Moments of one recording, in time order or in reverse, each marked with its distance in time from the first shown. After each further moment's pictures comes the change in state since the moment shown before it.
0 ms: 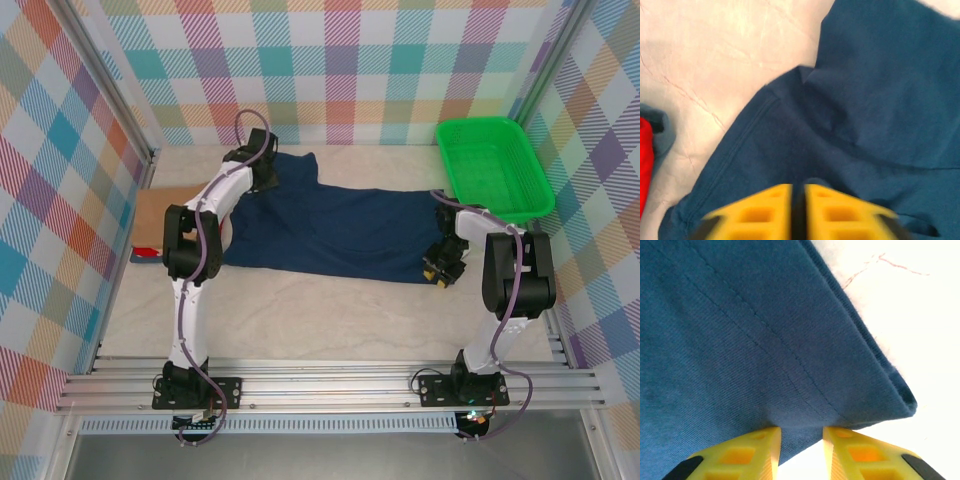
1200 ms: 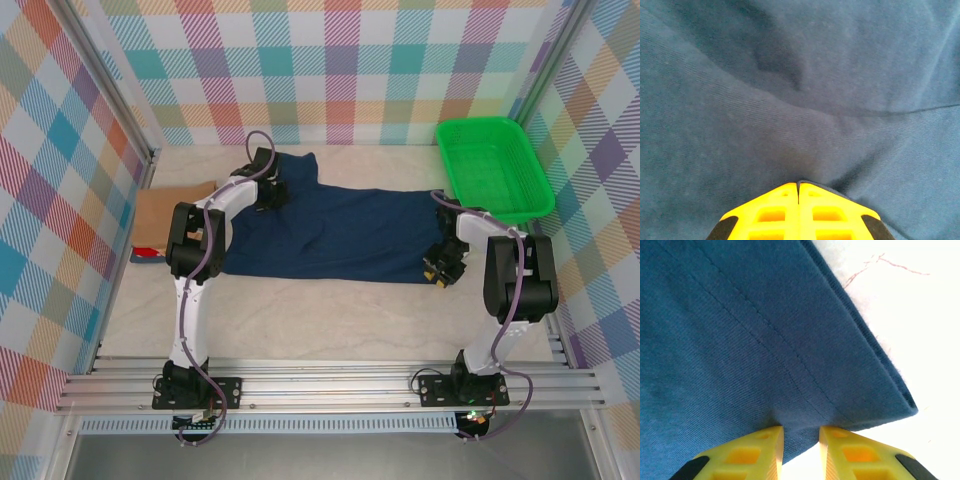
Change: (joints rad) left arm -0.008 0.021 -0.182 0.204 0.250 0.011; right arm 0.000 -0.026 -0.029 0.037 -0.003 0.008
